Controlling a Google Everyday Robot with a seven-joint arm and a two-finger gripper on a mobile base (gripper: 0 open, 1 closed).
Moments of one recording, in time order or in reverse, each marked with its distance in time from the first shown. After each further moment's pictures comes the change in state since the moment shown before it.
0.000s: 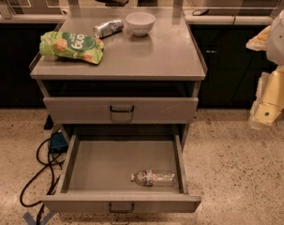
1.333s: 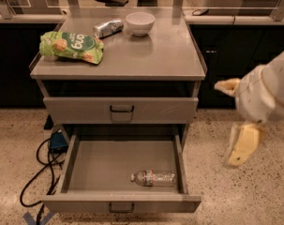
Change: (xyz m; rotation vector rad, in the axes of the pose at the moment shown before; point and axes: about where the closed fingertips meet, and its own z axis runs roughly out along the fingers) arm -0.006 0.044 0.094 -0.041 -0.147 -0.151
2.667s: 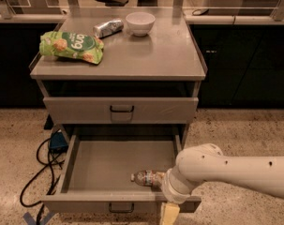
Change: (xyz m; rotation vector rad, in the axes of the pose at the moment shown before) arm 0.004 0.139 0.364 -0.313 -0.052 -0.008
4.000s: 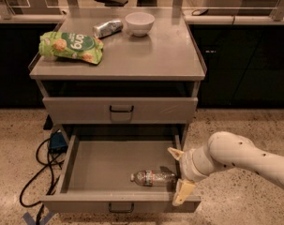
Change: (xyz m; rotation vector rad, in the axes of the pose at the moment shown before) arm 0.031 -0.073 -0.053 0.186 -0.180 -0.075
